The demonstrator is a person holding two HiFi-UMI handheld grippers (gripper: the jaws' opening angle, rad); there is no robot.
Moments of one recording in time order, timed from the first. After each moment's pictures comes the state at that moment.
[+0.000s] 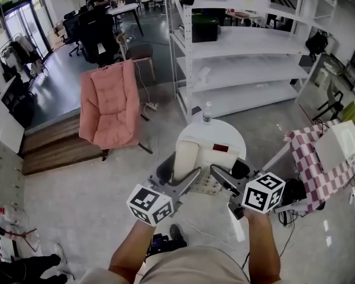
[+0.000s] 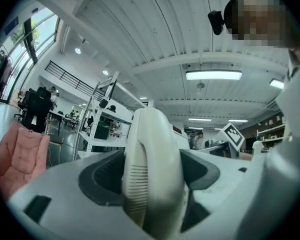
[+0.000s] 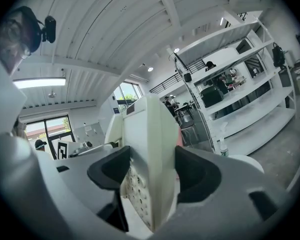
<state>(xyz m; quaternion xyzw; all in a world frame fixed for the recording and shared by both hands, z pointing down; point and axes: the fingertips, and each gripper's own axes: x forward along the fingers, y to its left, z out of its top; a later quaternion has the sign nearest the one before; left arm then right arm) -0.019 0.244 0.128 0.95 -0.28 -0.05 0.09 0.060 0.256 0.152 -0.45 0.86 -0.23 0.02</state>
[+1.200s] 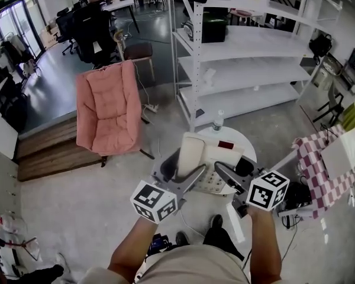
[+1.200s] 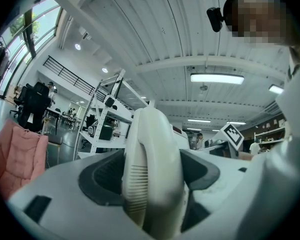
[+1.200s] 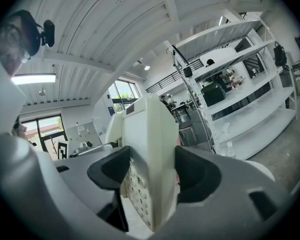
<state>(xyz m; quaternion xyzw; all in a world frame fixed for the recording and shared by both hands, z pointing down) -0.070 0.116 0.137 0.96 -0.26 -0.05 0.10 0.009 0.132 0.159 -0.47 0.85 -0.23 0.02</state>
